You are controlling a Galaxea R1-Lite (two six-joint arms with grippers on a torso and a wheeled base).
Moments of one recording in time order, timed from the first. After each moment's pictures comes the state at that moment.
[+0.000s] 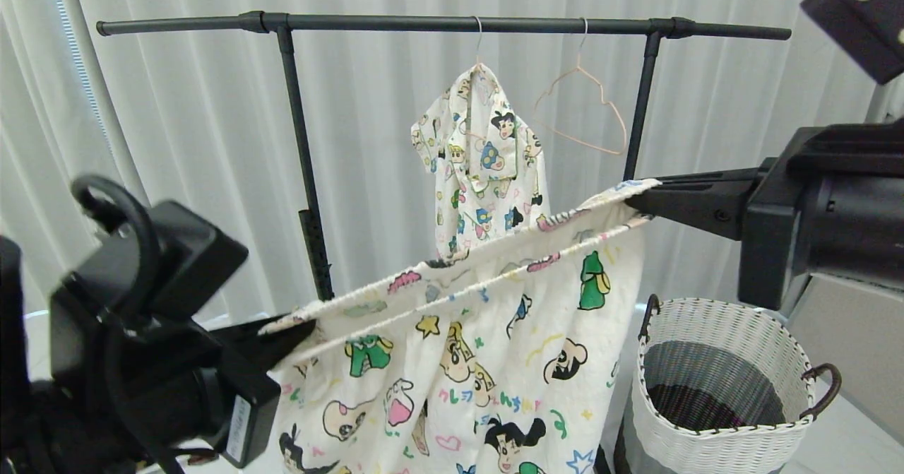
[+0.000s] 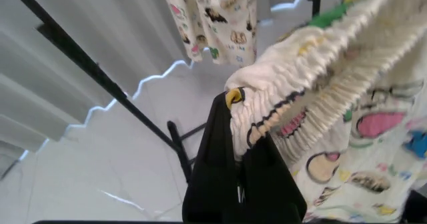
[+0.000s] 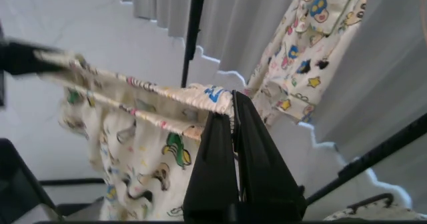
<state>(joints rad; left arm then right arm) -0.82 1.16 -0.75 0.03 0.40 0.10 0.99 1.33 -1.19 0.05 -0.17 -0.04</state>
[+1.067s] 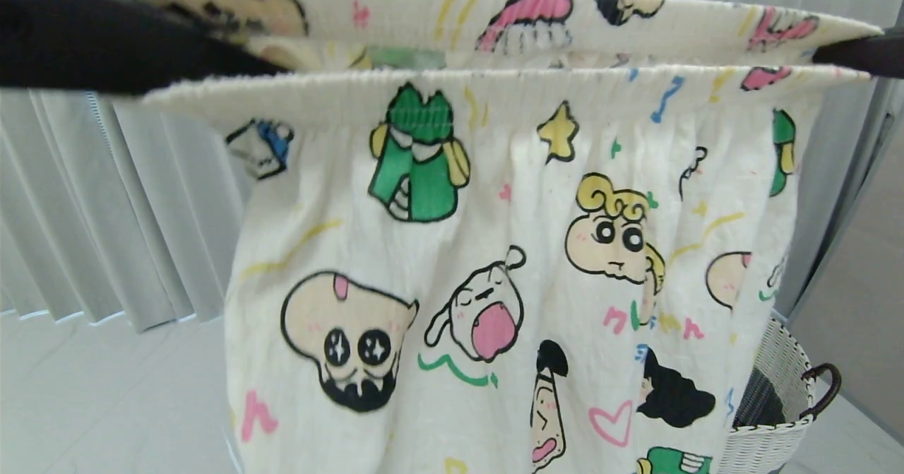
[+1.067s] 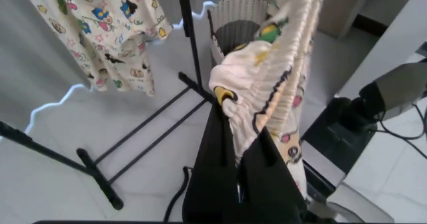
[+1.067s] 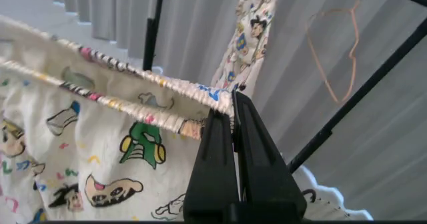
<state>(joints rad) -1.02 1.39 -1.91 0.90 0.16 -0.11 0.87 1.21 -1.52 0.45 -0.13 -0.14</state>
